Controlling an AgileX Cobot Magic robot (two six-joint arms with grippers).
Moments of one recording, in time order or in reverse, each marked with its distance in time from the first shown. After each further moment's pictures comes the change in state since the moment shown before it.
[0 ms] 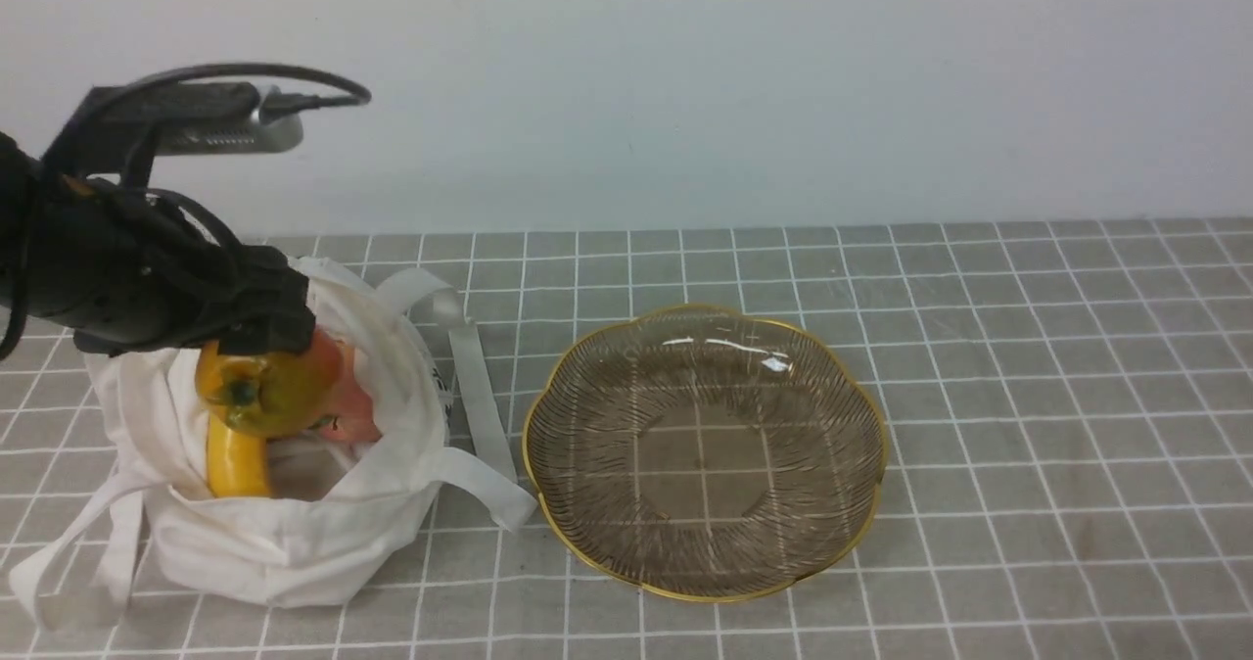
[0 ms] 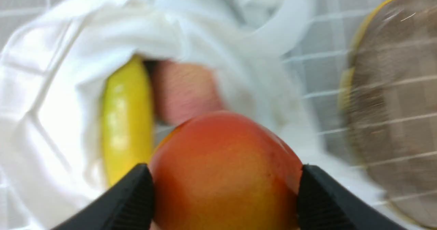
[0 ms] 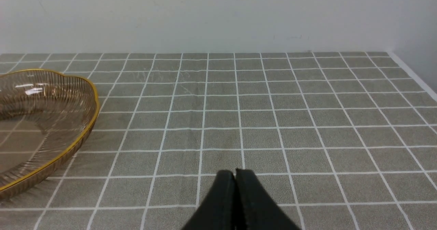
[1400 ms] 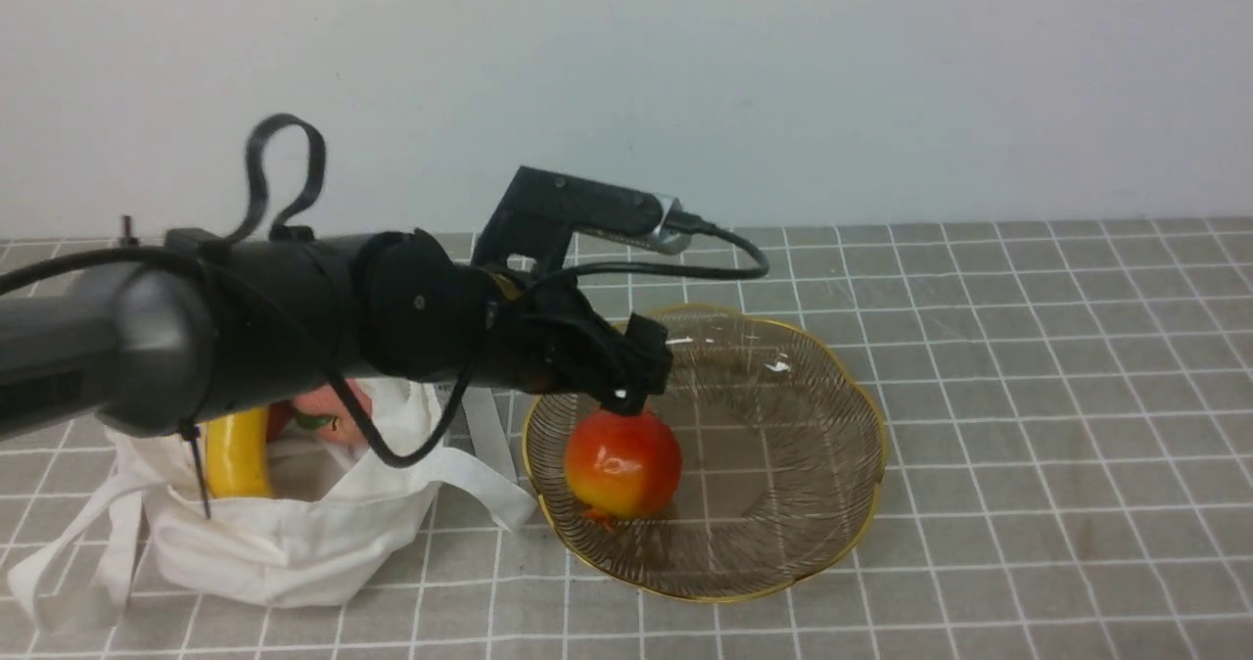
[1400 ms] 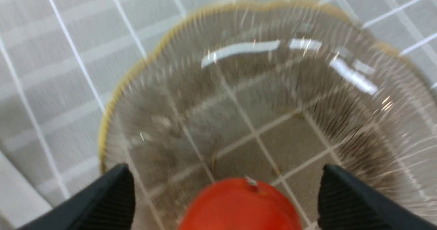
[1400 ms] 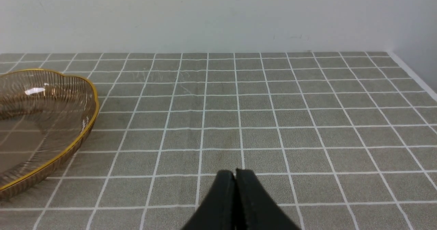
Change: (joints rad) right arm 0.000 0.000 0.000 0.000 0.000 0.000; left arm -0.456 0.283 0.002 -0.143 -0.547 0.121
